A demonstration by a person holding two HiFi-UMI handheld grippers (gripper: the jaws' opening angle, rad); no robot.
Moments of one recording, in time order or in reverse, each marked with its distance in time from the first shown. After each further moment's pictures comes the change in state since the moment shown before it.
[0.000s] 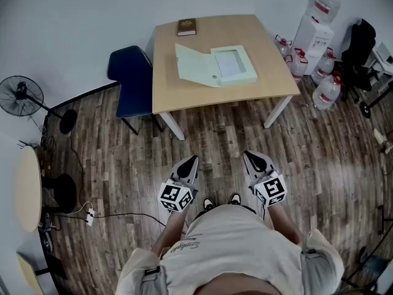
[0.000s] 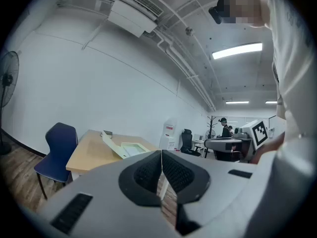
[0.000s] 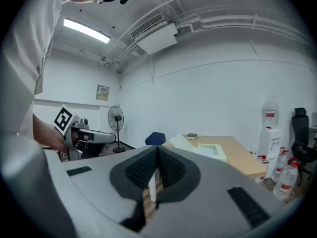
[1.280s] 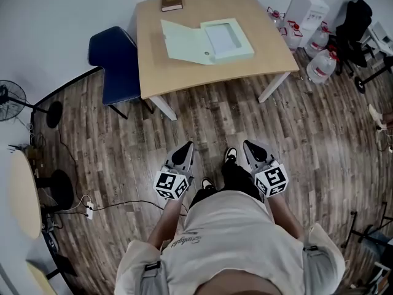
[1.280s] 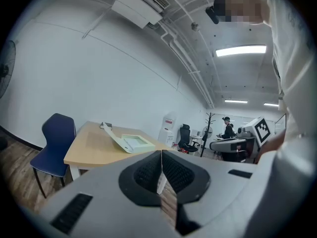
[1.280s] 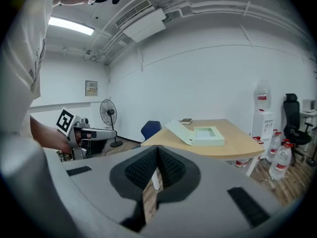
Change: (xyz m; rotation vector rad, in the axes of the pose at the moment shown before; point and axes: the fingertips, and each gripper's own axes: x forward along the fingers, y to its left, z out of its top) left arm 0.020 0.047 -0.033 -0.030 0.065 -0.037; right arm 0.023 -0.002 -0.048 0.108 0.133 -0.064
